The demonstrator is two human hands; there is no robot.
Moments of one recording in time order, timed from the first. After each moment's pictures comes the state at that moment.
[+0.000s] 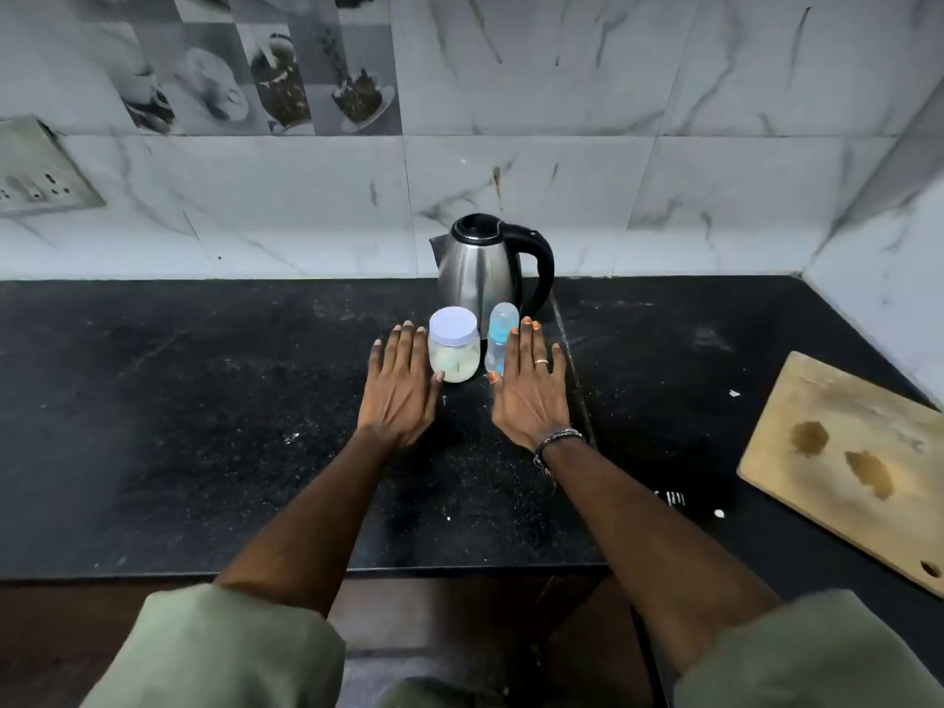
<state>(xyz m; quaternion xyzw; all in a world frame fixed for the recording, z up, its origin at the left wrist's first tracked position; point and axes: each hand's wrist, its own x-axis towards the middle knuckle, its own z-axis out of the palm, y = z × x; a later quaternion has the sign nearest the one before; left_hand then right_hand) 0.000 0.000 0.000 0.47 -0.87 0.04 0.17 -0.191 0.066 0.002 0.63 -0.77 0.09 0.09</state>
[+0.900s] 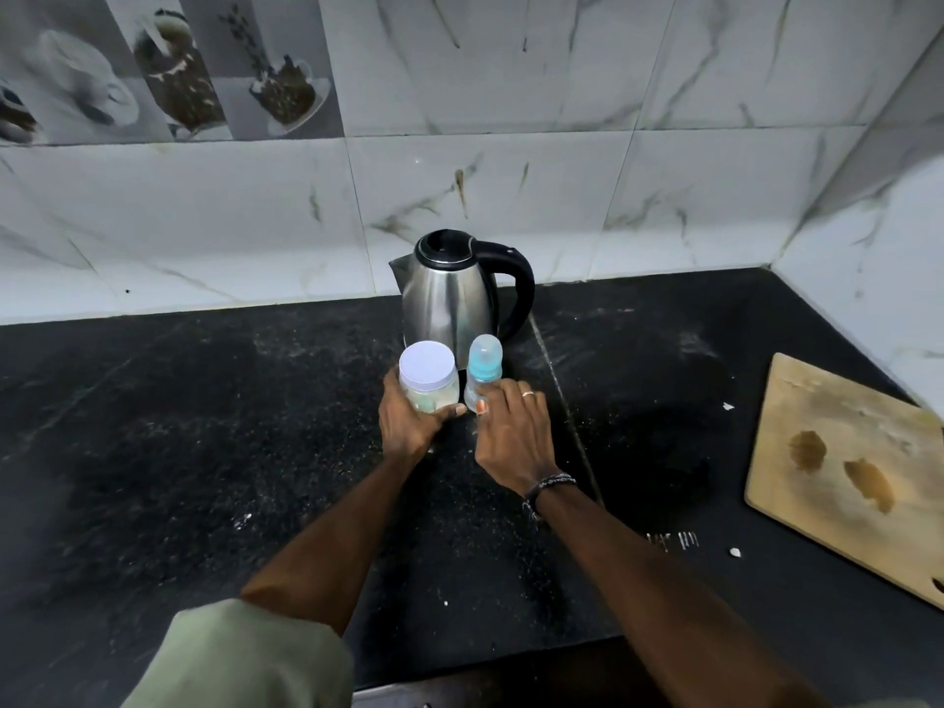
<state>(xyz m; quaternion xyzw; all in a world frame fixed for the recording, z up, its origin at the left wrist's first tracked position) -0.070 -0.077 -0.051 0.55 -0.62 -0.42 0.36 -0.197 0.029 -0.019 0.62 -0.72 0.28 0.15</state>
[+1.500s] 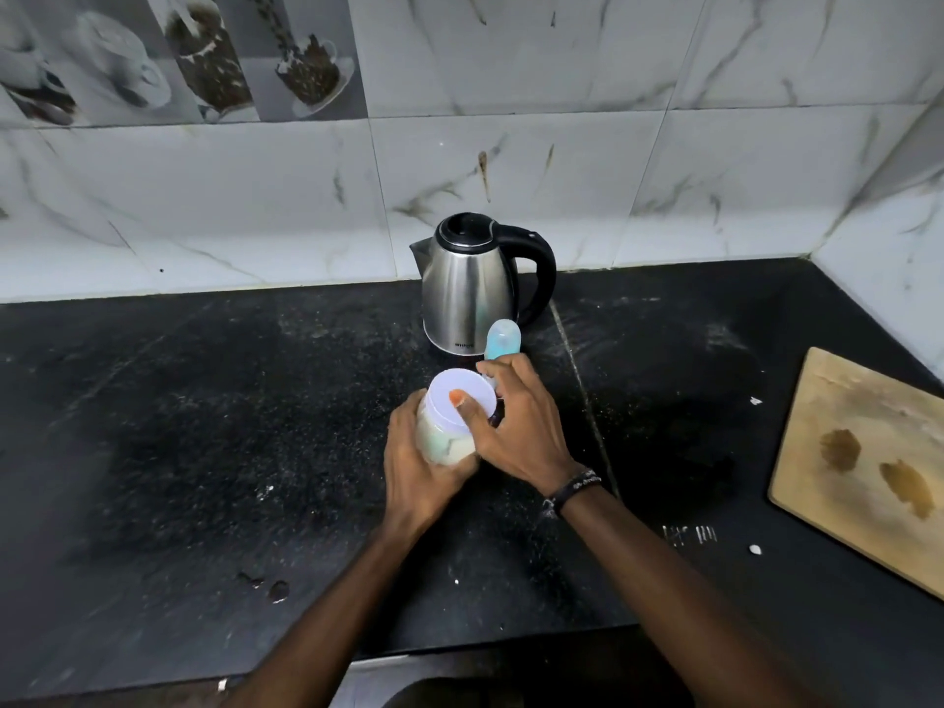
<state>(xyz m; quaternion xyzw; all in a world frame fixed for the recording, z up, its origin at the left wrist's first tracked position) -0.026 0.022 -0.024 0.49 -0.65 -0.39 0.42 -0.172 0.047 0.031 0.60 -0.68 0.41 -0.07</state>
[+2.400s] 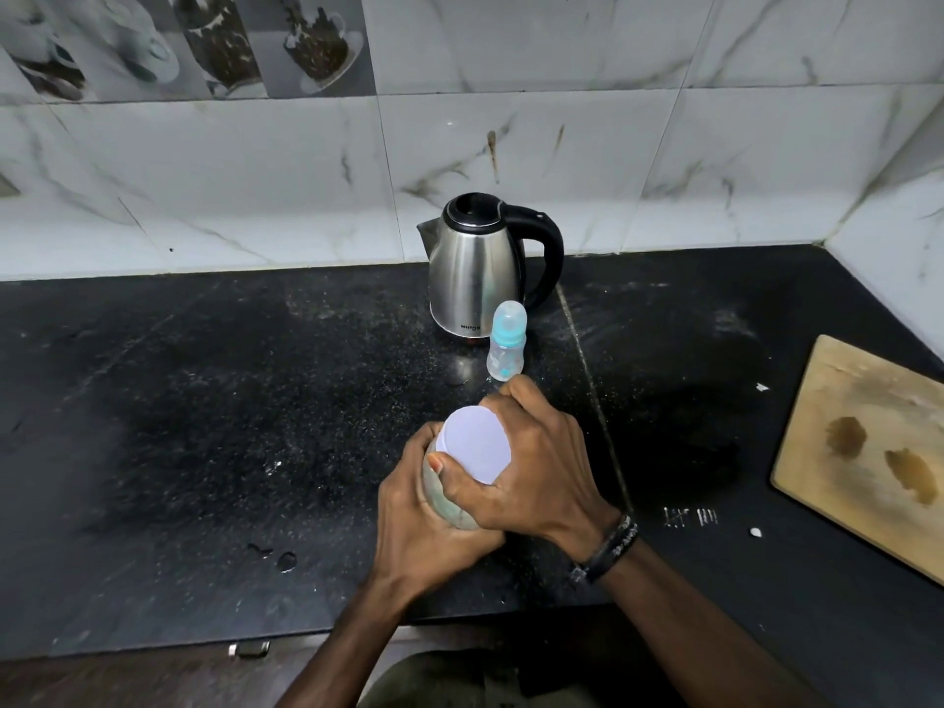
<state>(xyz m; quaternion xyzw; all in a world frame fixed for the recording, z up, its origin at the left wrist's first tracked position) 0.004 0.102 0.029 0.43 -0.68 -0.42 0.42 -0.135 0.123 0.088 0.64 -0.68 0.36 -0.02</state>
